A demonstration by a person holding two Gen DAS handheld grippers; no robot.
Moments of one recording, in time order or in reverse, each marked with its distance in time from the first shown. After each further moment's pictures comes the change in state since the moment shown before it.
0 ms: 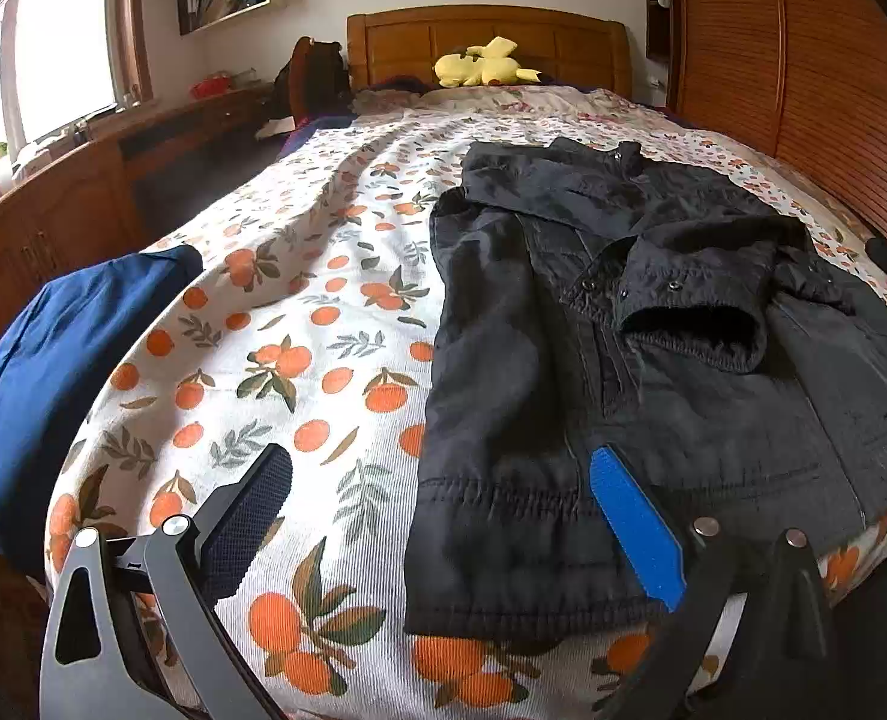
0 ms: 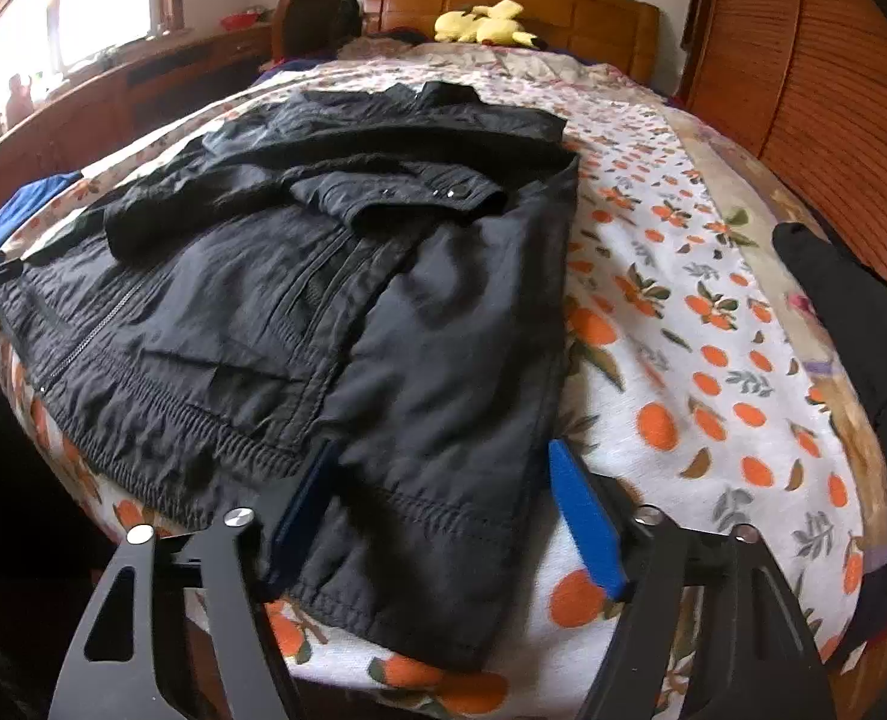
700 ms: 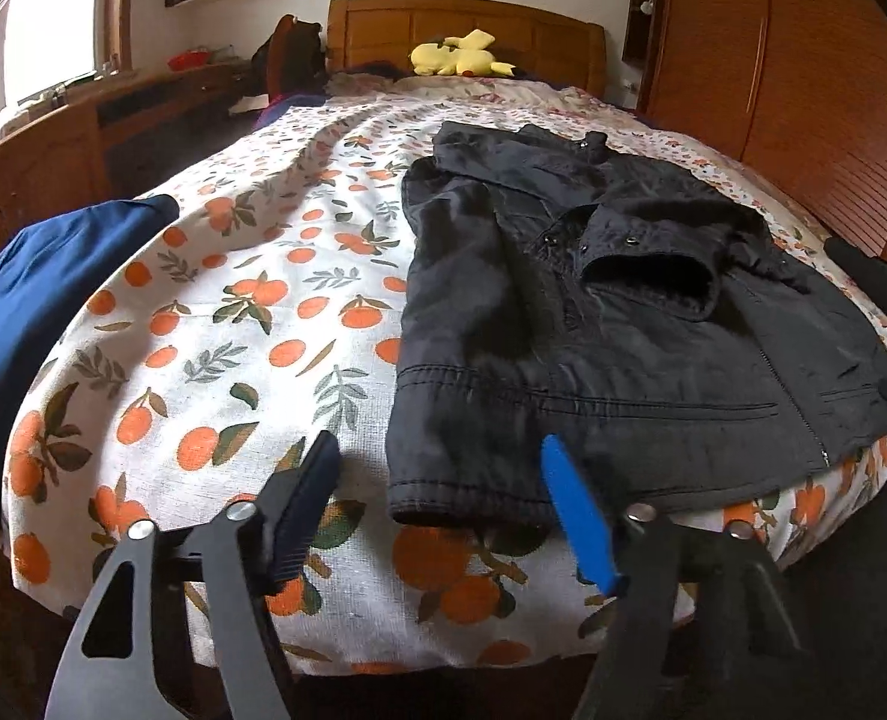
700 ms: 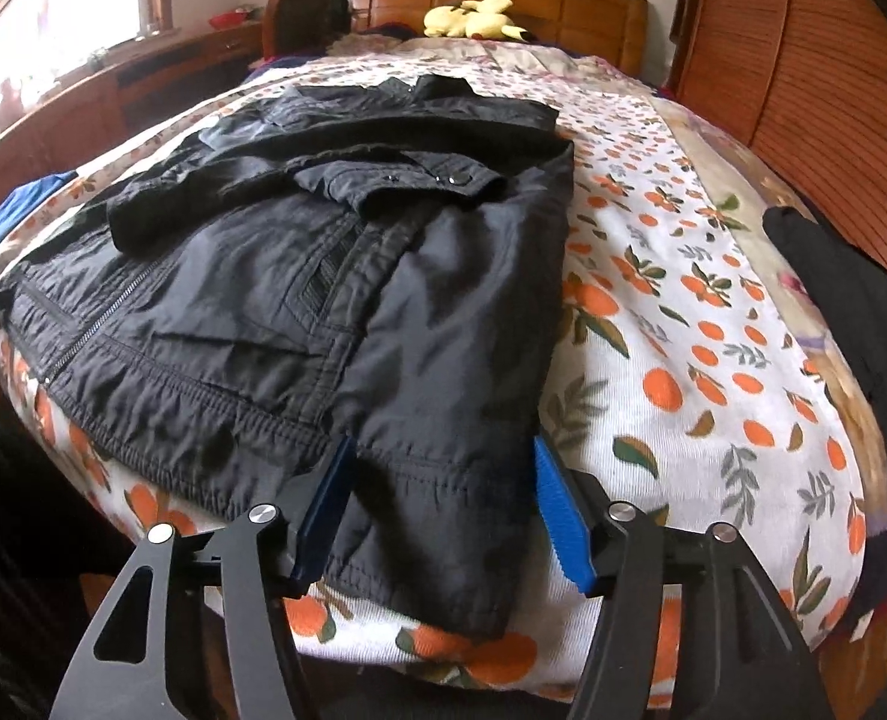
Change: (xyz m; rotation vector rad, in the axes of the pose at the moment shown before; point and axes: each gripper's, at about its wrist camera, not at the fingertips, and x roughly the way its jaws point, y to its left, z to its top) left arm -0.013 0.008 -0.037 -0.039 0.019 -0.126; right arm -0.009 0.007 -0.012 0.021 0.011 -0.032
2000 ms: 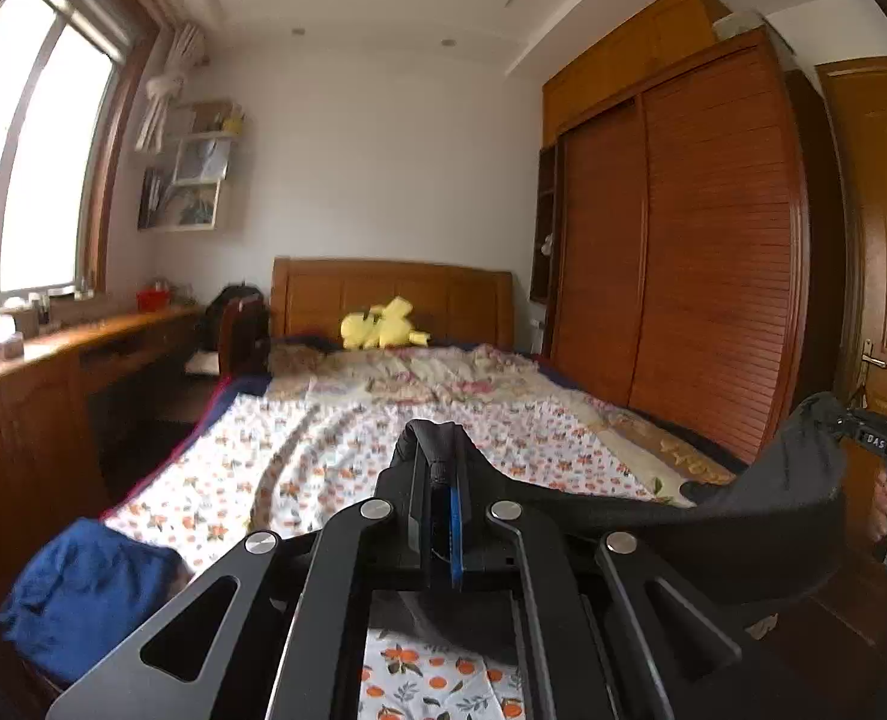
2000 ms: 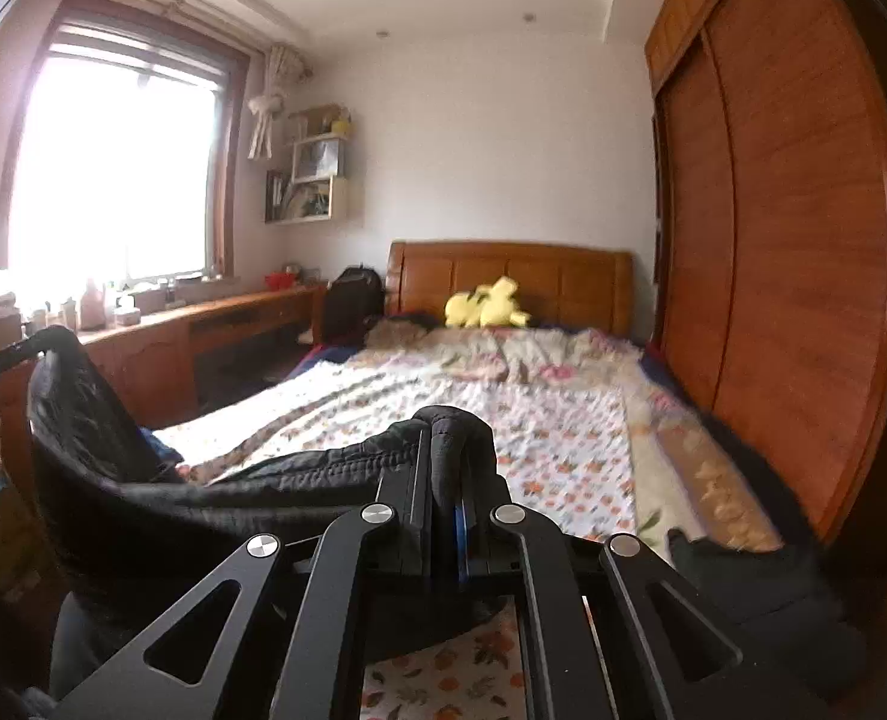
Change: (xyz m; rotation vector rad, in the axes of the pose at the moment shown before) left arm -0.298 -0.098 0.163 0.067 -0.596 -0.137; right arm -0.299 -0.047 0.101 0.011 -0.665 0.080
